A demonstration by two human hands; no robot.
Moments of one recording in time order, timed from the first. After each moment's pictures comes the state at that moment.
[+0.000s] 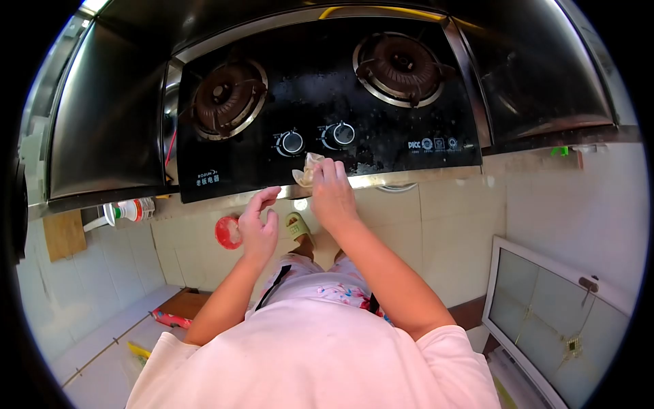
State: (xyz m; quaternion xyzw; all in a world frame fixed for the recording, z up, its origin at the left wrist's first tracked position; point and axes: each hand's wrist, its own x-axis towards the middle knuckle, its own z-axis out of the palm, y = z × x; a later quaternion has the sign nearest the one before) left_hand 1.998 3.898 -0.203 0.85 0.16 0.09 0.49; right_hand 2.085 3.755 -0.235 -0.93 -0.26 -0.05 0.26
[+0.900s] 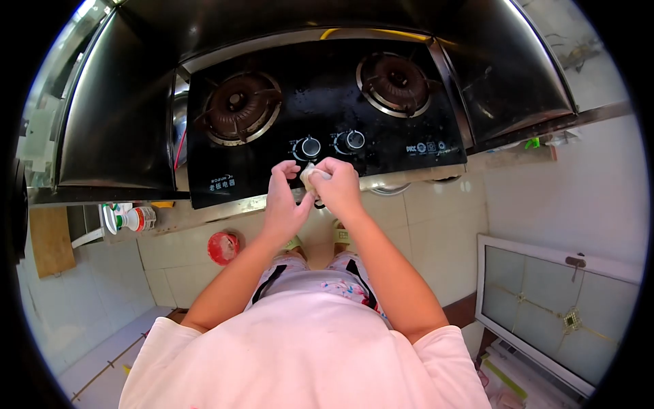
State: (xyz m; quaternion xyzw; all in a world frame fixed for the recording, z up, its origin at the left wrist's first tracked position) left_hand 2.030 3.915 -0.183 0.87 0.05 0.10 0.49; right_hand 2.090 3.787 -0.165 -0.80 0.01 0.17 0.58
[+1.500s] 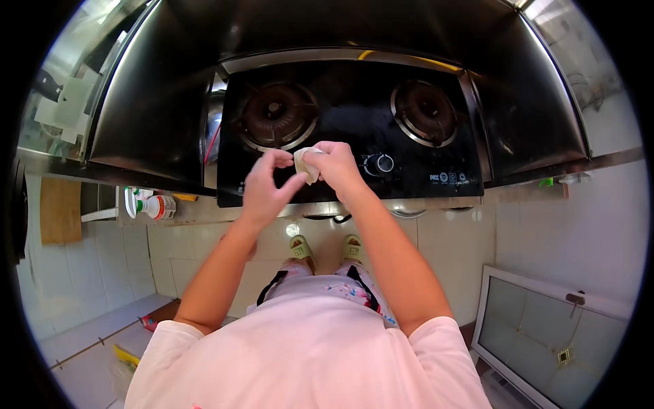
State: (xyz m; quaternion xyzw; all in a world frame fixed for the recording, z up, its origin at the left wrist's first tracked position) left_hand 2.052 3.994 -0.127 0.88 0.04 0.17 0.44; right_hand 2.144 3.849 -0.133 -0.67 -0.03 0.32 0.67
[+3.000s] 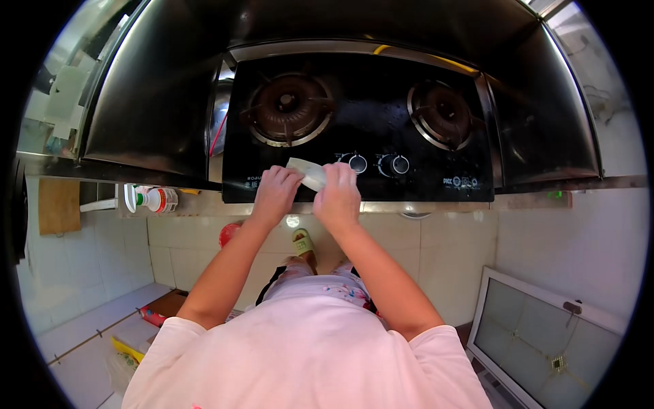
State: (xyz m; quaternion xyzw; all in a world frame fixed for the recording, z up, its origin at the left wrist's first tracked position) left_hand 2.041 4.030 -0.229 0.96 -0.09 0.17 0.20; right_hand 2.080 3.861 -0.199 -0.91 -0.23 -0.07 0.34
